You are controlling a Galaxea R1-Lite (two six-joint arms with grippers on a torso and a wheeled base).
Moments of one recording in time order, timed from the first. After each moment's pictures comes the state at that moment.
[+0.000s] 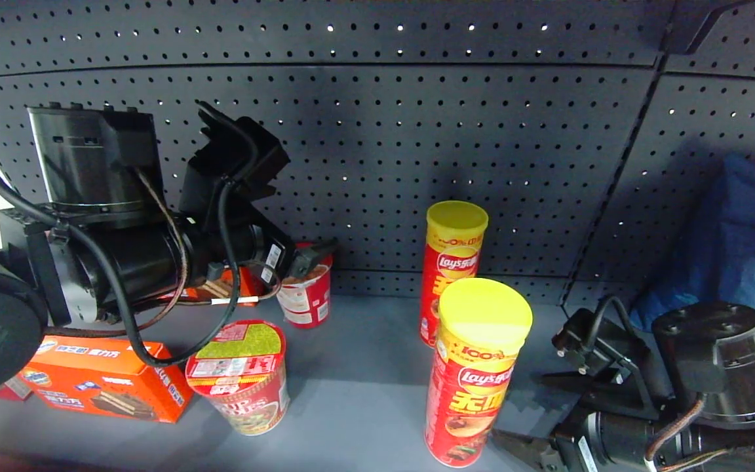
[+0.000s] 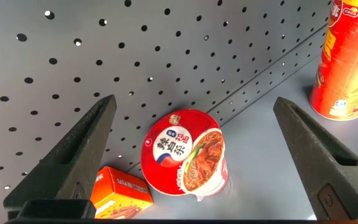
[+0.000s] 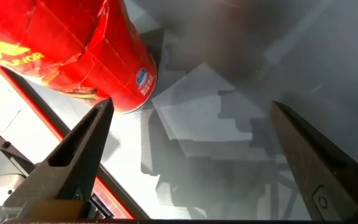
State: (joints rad) left arm -0.45 1.60 -0.98 -0.41 0.00 0.40; right arm 0.72 1.48 -0.53 -0.37 -0.02 0.00
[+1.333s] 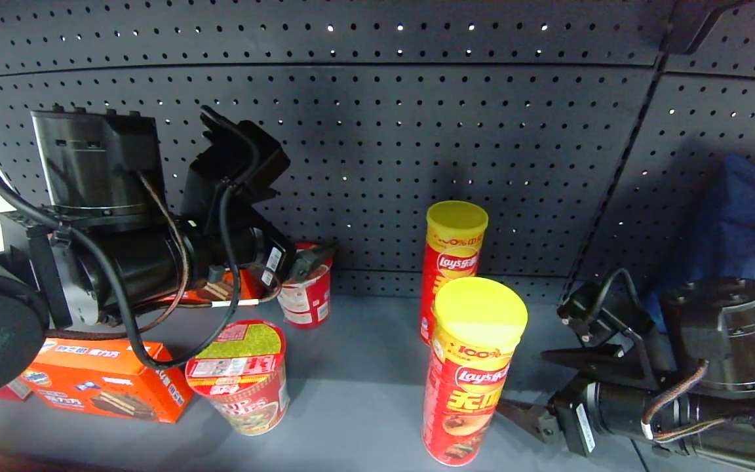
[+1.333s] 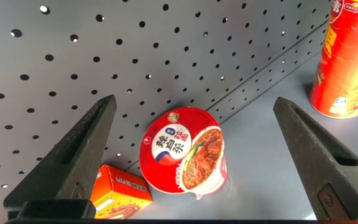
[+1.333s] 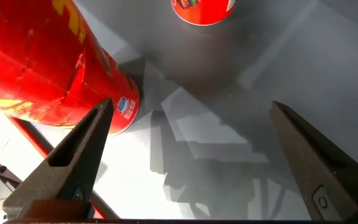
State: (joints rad) left arm -0.45 1.60 -0.97 -0.41 0.00 0.40; right arm 0.67 1.48 -0.58 -0.37 -0.02 0.00
